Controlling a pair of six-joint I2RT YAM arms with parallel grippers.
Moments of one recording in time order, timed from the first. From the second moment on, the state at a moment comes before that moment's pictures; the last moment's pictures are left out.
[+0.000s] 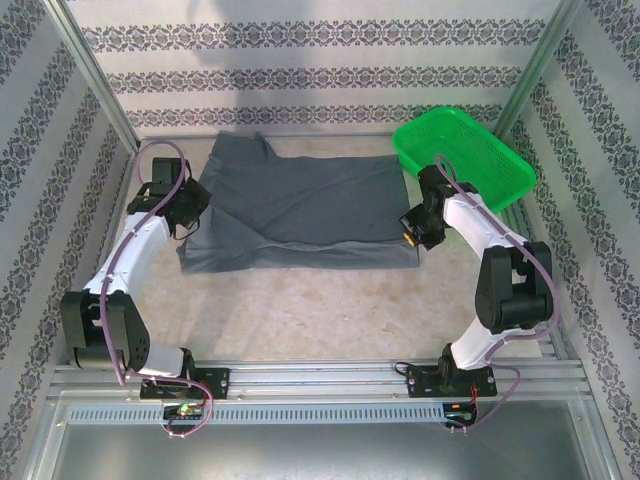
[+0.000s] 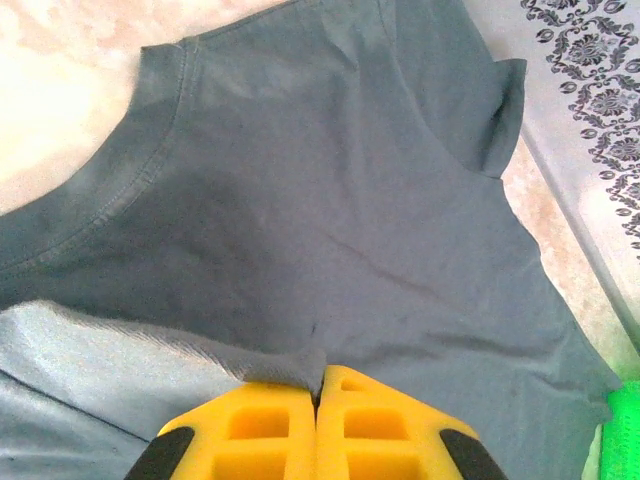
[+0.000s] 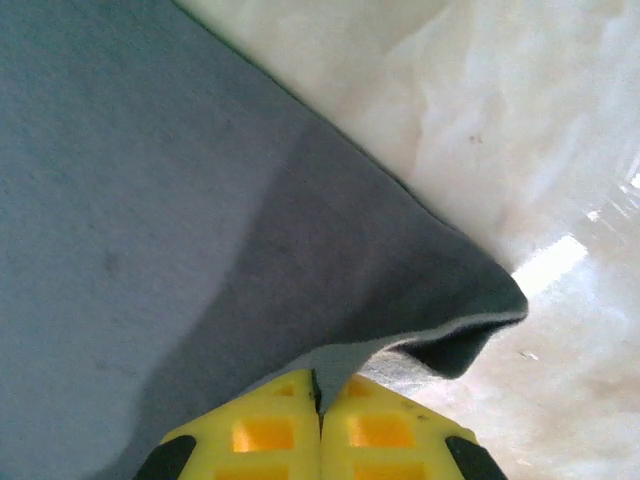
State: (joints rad) left arm 0.02 1.43 1.15 -0.55 0.05 -0.92; right arm 0.11 1.67 1.21 -0.88 -0.14 1.09
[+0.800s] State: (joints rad) left arm 0.04 1.70 1.29 -0.47 0.11 -0.82; right arm 0.11 1.88 1.37 -0.88 -0.10 1.08
